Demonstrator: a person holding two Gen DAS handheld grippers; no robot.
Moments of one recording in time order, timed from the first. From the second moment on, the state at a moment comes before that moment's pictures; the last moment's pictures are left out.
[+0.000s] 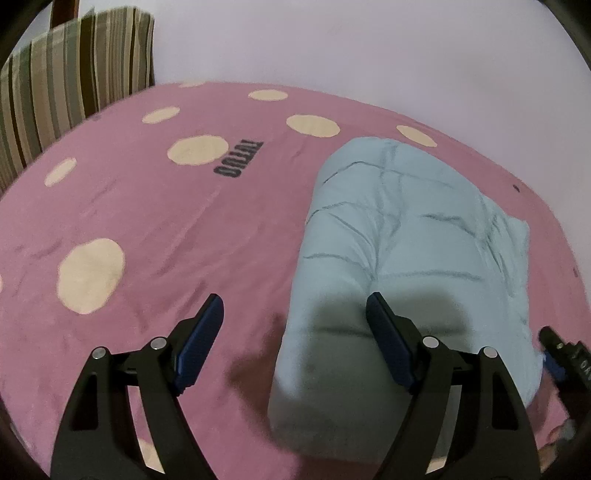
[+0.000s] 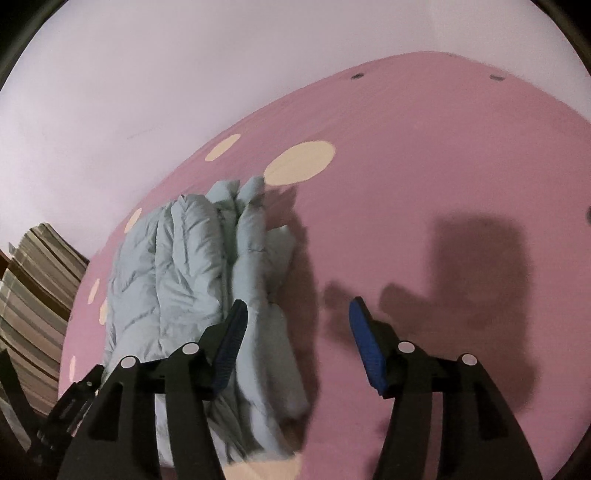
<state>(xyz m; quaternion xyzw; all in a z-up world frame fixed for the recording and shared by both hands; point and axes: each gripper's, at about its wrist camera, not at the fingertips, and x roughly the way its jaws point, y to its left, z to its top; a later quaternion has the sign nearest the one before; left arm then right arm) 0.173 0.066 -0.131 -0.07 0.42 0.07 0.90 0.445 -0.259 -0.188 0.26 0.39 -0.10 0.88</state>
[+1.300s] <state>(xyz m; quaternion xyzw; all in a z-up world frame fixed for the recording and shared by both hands) 0.015 0.042 -0.003 -0.04 0.31 0.06 0.95 0.311 -0.154 -0.054 0.03 0.27 -0.09 0.96</state>
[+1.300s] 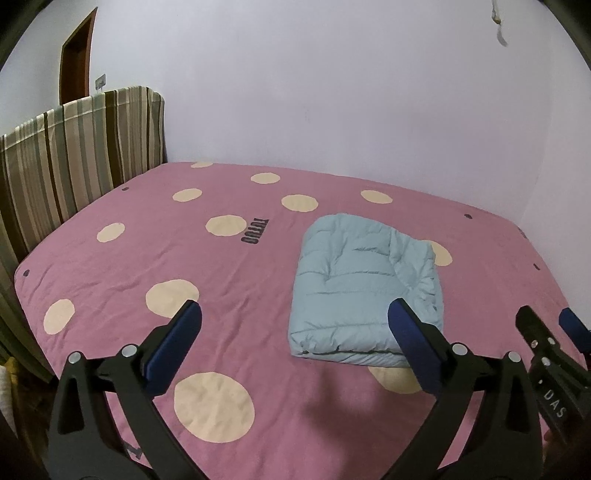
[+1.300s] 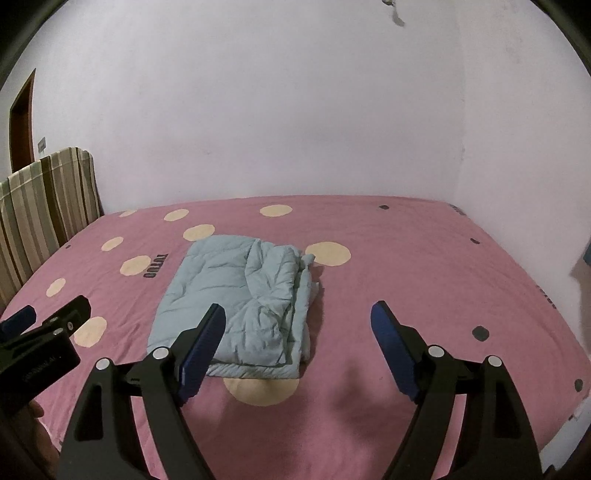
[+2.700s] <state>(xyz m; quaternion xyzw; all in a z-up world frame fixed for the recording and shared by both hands) 0.007 0.030 -0.004 -0.02 0.31 0.06 0.95 0.302 -0.147 -0.054 0.04 0.27 -0.09 0.96</state>
